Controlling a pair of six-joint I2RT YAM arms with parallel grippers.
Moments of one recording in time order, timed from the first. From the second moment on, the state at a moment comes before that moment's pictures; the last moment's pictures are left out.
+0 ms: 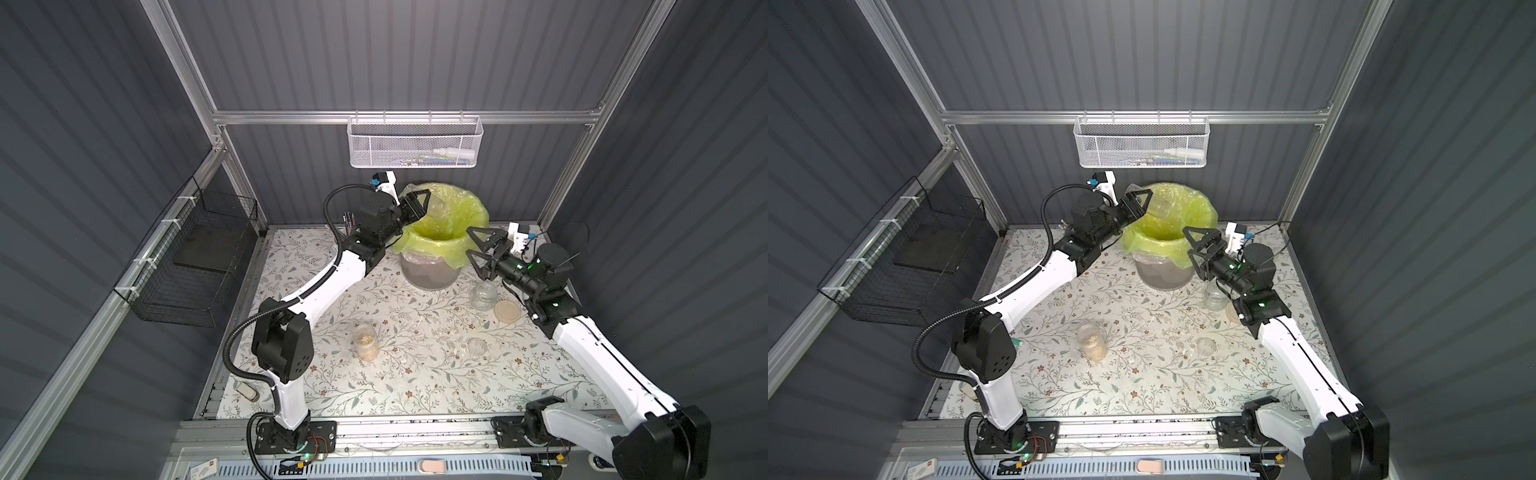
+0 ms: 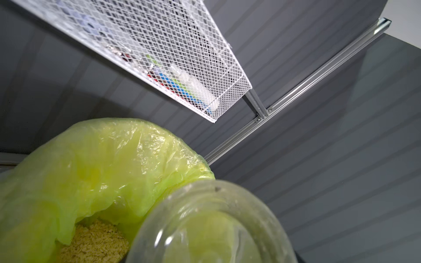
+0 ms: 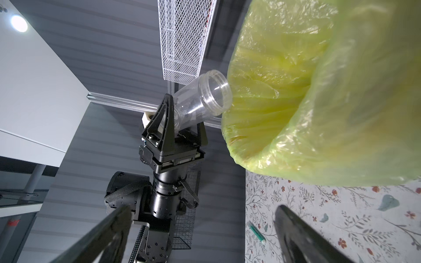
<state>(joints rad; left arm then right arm) -0.60 1.85 1.68 0.19 0.12 -0.85 0.26 1.14 0.91 0.23 -0.49 1.33</state>
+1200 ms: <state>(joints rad) -0.68 1.66 1.34 0.33 -0.12 -1.33 0.50 1.41 1.11 0.31 -0.15 1.35</state>
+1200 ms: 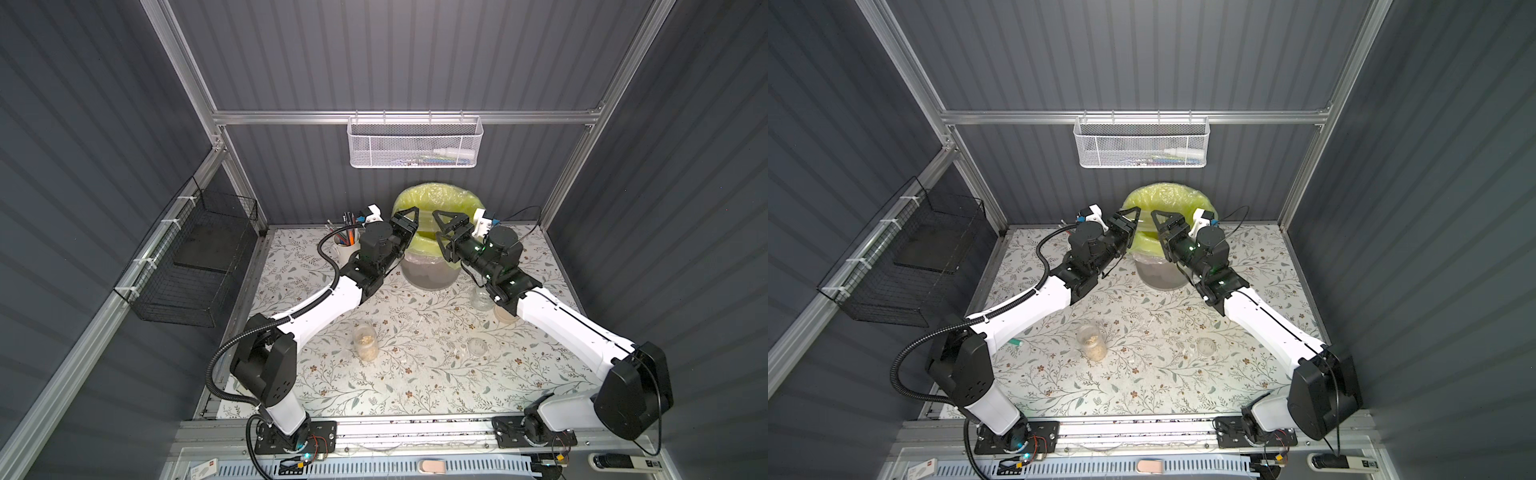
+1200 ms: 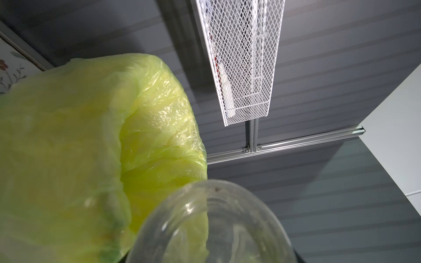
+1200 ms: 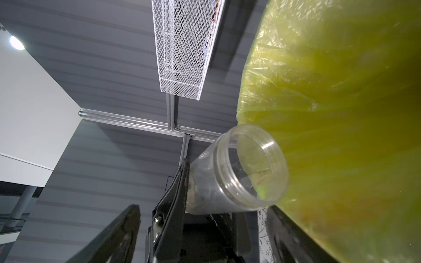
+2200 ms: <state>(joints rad) -0.75 1.55 1.24 0.38 -0.18 -1.44 0.57 1.49 1.19 0.35 -0.08 1.36</state>
